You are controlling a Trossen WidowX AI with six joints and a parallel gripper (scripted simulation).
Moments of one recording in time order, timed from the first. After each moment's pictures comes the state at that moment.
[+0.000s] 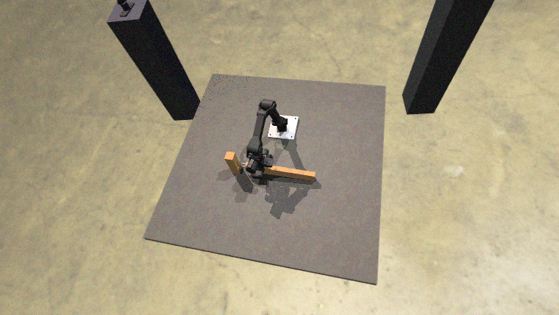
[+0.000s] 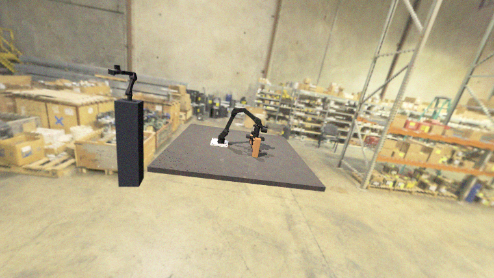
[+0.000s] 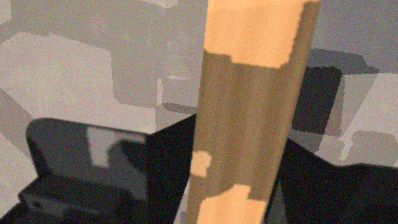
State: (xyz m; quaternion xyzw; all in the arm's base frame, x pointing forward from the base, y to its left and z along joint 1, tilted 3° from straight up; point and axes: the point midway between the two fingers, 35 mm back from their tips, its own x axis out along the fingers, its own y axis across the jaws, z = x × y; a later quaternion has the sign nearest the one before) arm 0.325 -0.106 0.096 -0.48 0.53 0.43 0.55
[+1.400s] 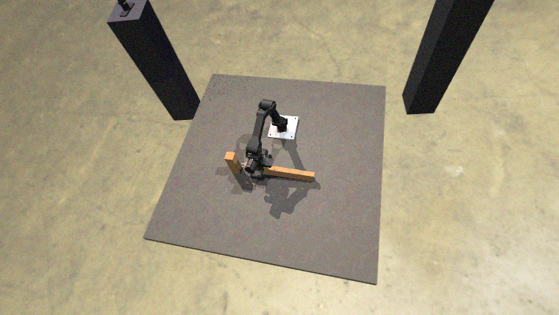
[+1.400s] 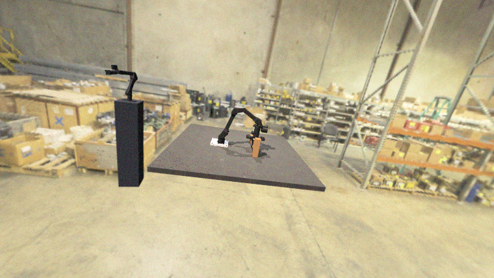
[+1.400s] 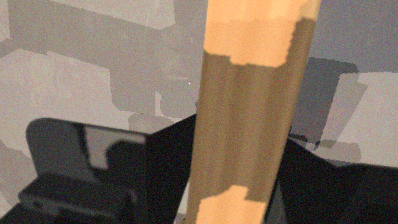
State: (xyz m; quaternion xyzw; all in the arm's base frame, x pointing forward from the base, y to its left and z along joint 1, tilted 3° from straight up) arm 0.328 -0.110 0.097 -0.48 0.53 0.43 0.55
